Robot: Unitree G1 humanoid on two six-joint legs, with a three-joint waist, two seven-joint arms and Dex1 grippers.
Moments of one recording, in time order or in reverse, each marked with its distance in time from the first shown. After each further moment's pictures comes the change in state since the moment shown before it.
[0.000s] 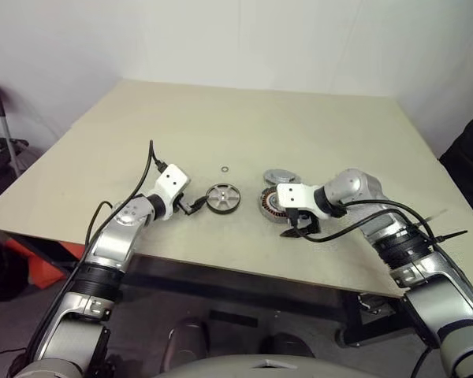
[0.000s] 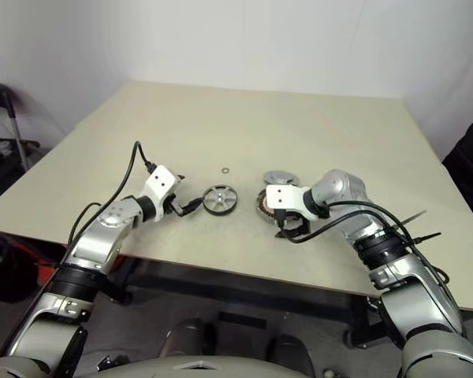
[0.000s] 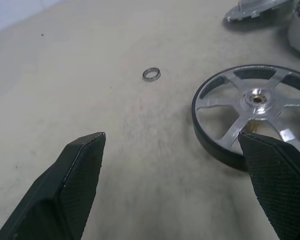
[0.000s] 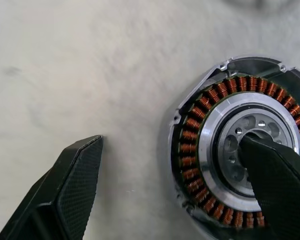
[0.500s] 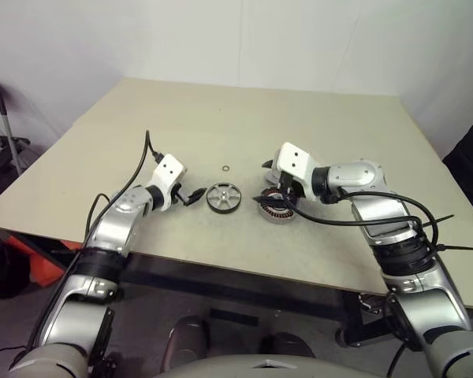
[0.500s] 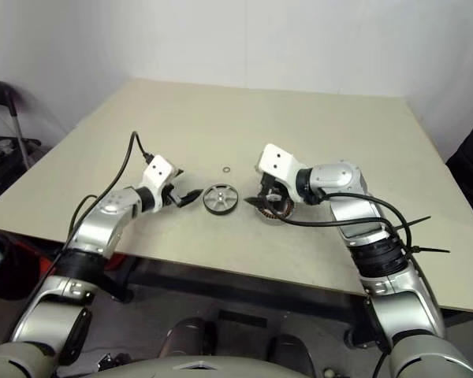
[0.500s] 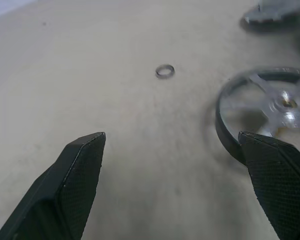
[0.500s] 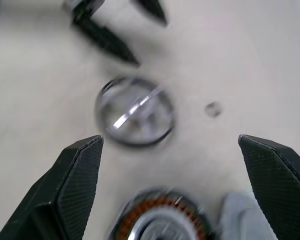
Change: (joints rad) left arm -0.162 -0.031 0.027 0.189 -0.035 -0.002 -0.033; right arm 0.036 0.148 -0.198 -0.261 0.196 0.261 -0.325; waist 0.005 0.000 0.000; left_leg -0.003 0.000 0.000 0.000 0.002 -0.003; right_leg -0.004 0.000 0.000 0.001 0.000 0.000
